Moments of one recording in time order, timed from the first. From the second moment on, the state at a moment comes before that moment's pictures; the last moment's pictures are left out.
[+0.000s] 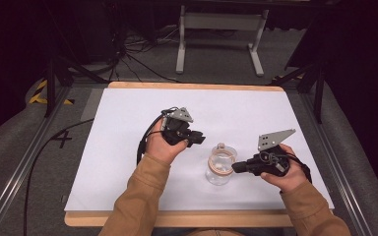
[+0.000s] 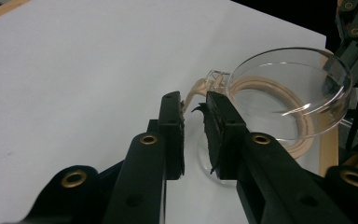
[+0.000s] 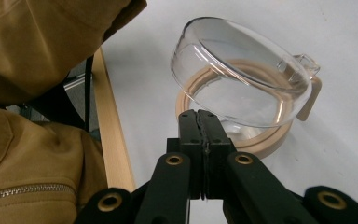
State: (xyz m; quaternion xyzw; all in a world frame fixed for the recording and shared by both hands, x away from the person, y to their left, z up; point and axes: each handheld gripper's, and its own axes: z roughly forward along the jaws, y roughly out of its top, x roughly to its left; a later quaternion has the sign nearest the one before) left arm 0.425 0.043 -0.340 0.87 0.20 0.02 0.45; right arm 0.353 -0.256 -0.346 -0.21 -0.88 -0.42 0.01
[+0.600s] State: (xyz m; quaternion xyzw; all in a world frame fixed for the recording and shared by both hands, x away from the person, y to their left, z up) left arm 0.429 0.048 -0.345 0.86 0.22 0.02 0.46; right arm 0.353 -0.253 -0.353 -0.21 -0.90 -0.39 0.04
